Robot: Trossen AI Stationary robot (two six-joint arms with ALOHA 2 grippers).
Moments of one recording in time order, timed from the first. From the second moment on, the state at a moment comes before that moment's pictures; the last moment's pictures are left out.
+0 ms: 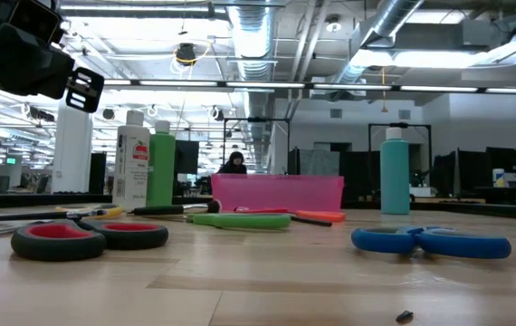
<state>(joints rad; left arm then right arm) 0.03 0.30 0.04 0.13 0.44 -0.01 0.69 1.87 1.79 -1.53 -0.47 1.25</state>
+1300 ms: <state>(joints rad) 0.03 0.30 0.04 0.14 0.44 -0.01 0.70 1.94 1.76 -1.48 -0.48 1.17</state>
